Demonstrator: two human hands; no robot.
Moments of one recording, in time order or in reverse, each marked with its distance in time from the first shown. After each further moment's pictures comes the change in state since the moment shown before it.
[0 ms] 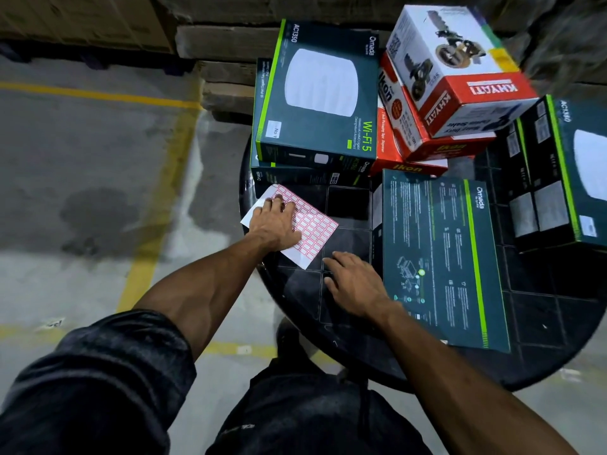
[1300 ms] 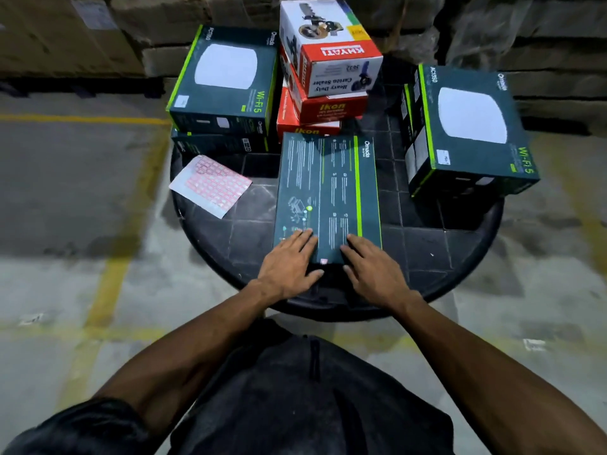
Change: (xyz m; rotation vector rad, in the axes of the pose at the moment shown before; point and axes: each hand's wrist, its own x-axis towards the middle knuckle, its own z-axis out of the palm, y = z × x) left_hand -0.166 0.257 0.088 0.054 0.195 0.294; right_hand -0.182 0.208 0.054 -0.064 0.450 -0.128
